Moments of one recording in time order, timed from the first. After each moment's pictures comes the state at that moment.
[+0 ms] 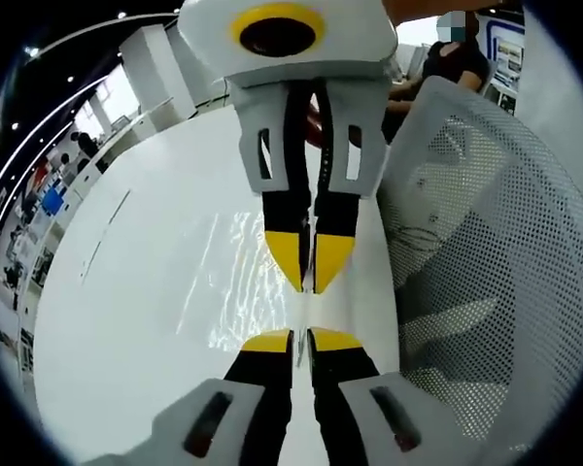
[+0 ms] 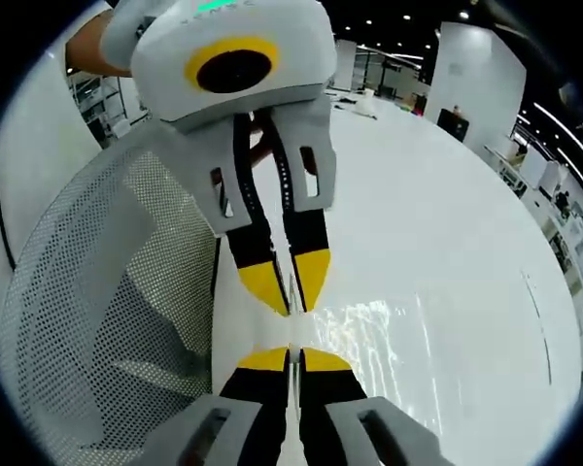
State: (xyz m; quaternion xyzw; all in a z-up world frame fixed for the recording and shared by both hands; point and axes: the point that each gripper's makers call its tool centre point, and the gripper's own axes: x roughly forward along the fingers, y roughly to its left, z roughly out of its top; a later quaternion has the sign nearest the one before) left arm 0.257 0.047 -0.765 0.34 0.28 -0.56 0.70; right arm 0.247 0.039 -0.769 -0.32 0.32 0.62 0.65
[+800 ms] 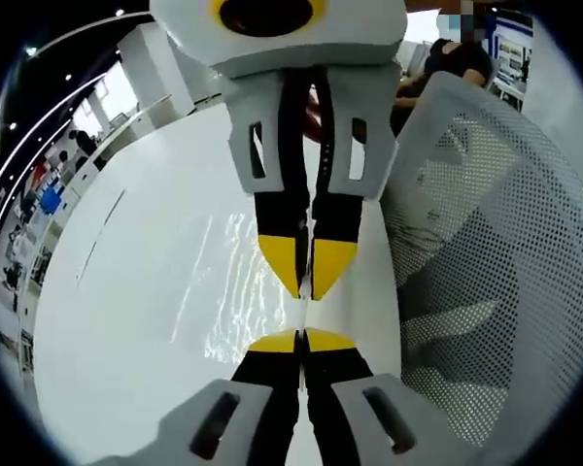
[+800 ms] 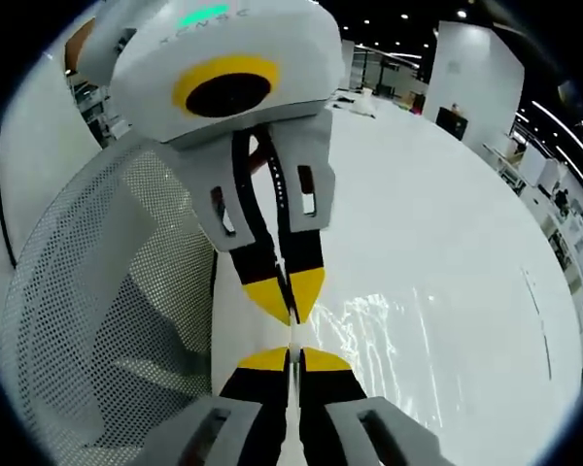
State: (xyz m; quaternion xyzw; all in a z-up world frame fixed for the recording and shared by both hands) left arm 0.259 0.039 -0.773 0.34 0.30 -0.56 0.70; right arm 0.249 0.025 -0.771 -0.32 0.32 0.61 0.65
